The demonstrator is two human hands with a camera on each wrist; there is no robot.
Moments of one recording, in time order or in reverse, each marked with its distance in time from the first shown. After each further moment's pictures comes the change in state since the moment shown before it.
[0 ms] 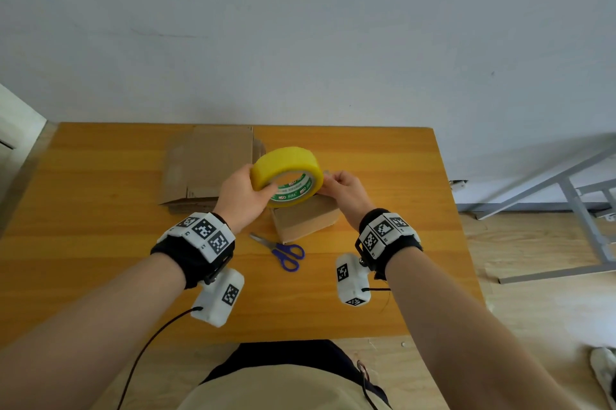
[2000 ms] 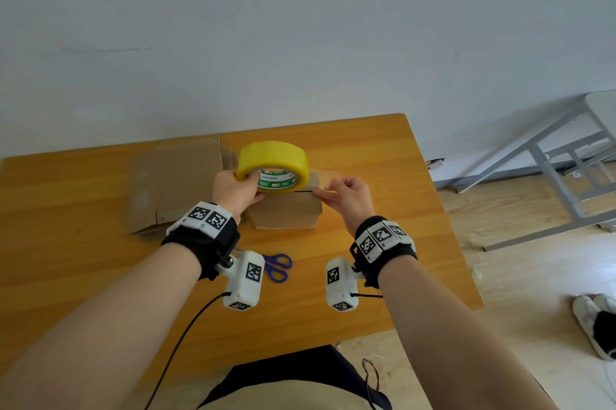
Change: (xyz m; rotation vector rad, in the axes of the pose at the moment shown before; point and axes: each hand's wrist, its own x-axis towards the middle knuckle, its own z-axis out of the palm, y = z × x) left_hand 0.049 0.019 0.037 -0.516 0.061 -0.348; right_hand -0.002 0.011 -0.029 0.372 0.294 0.084
